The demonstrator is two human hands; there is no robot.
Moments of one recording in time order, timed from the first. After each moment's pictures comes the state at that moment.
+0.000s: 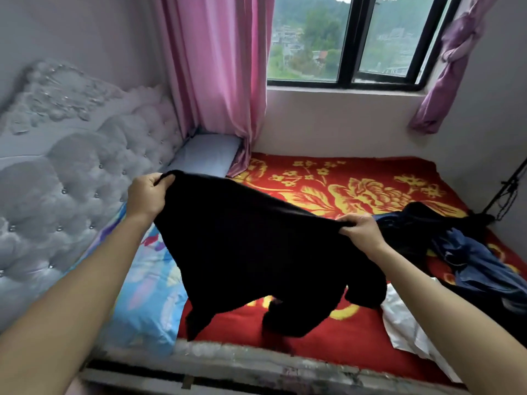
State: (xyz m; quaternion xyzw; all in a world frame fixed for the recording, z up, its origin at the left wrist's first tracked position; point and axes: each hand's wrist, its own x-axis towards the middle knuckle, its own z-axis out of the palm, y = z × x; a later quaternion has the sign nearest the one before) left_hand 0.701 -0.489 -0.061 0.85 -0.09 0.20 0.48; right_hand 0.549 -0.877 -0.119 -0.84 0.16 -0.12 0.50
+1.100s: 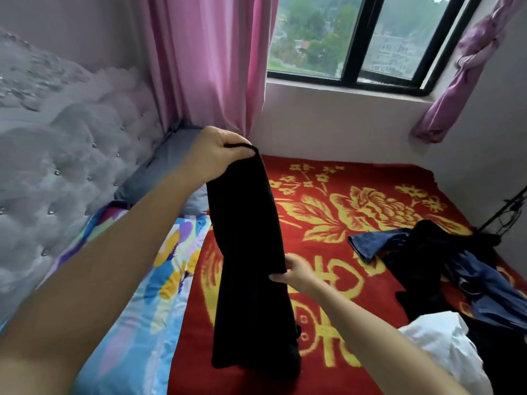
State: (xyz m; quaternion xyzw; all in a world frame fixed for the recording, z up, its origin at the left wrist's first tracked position) left_hand 0.851 -0.575 0.007 0.78 -0.33 0.06 0.53; right_hand 0.749 -0.767 -0.218 -0.85 0.13 0.09 0.50
